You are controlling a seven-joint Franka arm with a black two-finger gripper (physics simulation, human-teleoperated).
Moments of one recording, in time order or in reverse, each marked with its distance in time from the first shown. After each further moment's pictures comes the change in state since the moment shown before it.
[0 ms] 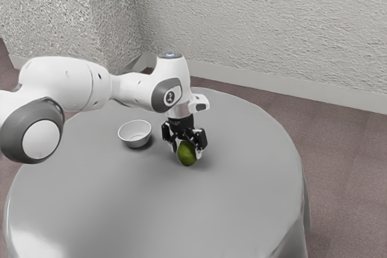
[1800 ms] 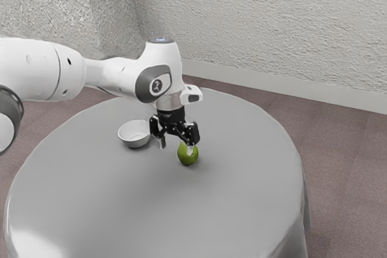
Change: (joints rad) arm -0.039 -0.285 0.005 -0.249 0.012 -0.049 -0.098
